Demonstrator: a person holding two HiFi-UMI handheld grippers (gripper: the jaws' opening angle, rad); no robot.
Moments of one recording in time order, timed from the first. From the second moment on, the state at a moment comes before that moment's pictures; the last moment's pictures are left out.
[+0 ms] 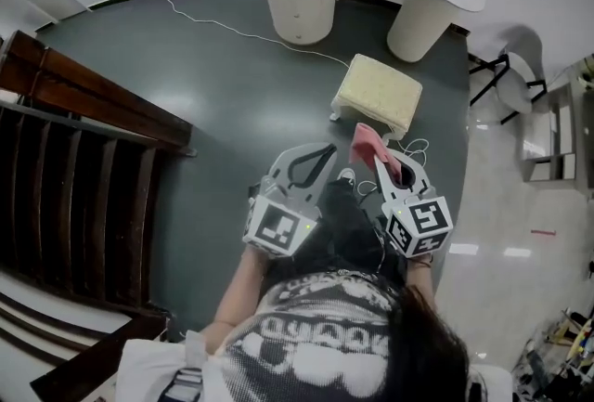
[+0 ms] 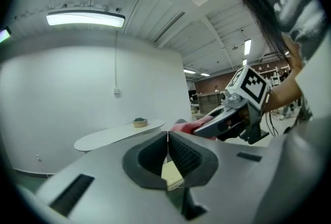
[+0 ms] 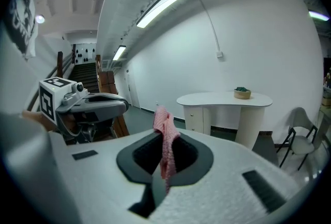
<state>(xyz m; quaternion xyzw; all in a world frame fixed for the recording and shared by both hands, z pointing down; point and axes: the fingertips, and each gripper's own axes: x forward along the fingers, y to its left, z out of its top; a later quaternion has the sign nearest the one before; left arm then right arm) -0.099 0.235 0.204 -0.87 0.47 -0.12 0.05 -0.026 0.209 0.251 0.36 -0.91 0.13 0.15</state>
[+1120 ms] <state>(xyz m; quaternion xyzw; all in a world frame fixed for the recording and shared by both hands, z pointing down) -0.047 0.017 0.234 -0.89 0.37 -0.22 0.13 0.030 -0.023 0.314 0.41 -0.88 0.18 0.14</state>
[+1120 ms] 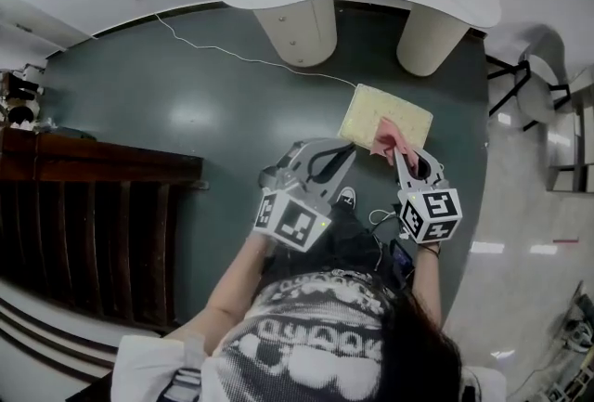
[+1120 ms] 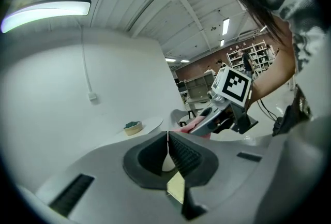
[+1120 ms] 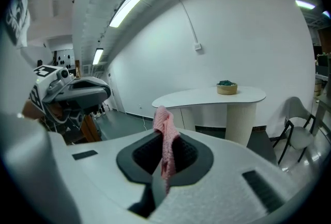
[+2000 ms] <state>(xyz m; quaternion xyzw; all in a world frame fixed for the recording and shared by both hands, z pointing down) -0.033 -0.080 0.329 -0.90 0.31 -0.27 0.15 0.055 -0.142 0.478 0.43 -0.84 0.26 0.20</state>
